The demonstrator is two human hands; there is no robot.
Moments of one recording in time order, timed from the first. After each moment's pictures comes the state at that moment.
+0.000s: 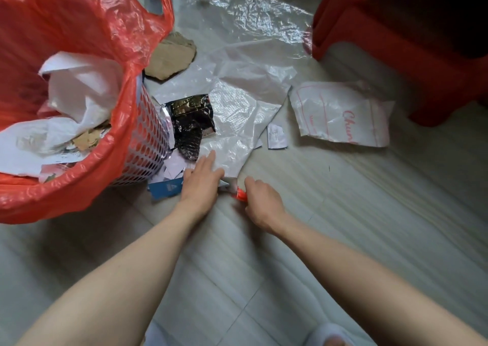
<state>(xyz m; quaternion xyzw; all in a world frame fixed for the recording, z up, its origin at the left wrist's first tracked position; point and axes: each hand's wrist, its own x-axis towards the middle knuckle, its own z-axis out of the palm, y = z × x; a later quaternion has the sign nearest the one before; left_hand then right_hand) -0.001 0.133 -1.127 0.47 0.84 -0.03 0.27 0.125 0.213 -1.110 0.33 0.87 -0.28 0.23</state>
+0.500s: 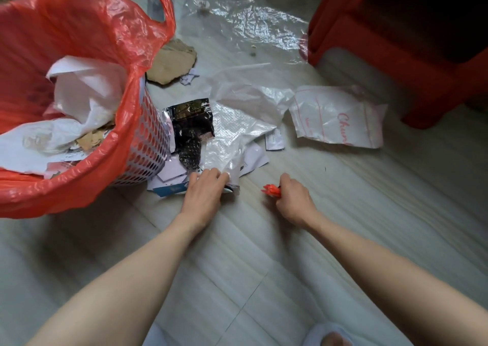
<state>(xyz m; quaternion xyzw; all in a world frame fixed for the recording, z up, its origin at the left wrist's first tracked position) 0.020 0.120 -1.122 0.52 0.84 0.03 0.16 0.168 0.249 -1.112 0.43 0.84 -0.28 0.20</state>
